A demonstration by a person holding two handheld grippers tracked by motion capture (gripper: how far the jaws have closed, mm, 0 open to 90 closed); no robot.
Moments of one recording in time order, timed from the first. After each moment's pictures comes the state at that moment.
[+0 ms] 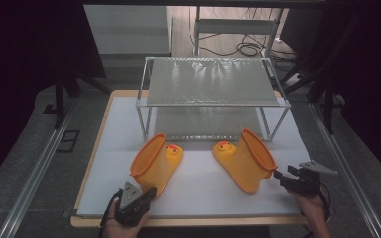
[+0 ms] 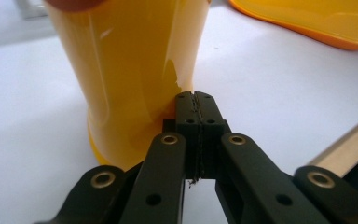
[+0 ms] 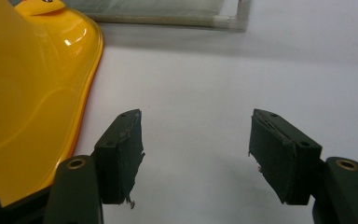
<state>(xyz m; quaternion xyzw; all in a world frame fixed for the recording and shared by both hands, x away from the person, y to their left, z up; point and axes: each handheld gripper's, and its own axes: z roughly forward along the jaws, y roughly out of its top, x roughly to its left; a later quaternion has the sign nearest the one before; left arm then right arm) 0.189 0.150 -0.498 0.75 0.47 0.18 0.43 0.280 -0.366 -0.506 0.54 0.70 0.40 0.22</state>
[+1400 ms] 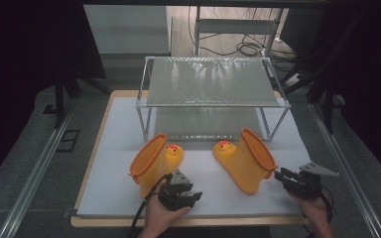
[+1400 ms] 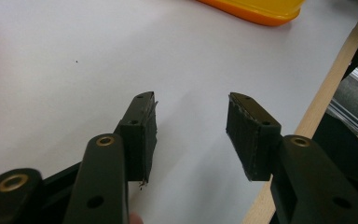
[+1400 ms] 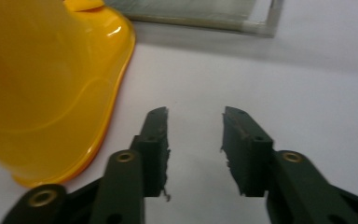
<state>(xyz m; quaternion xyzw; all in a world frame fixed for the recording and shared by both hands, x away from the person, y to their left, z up) 0.243 0.049 -0.499 0.83 0.38 0.04 0.40 0.272 -0.367 -0.502 0.50 0.73 0.42 0.20</state>
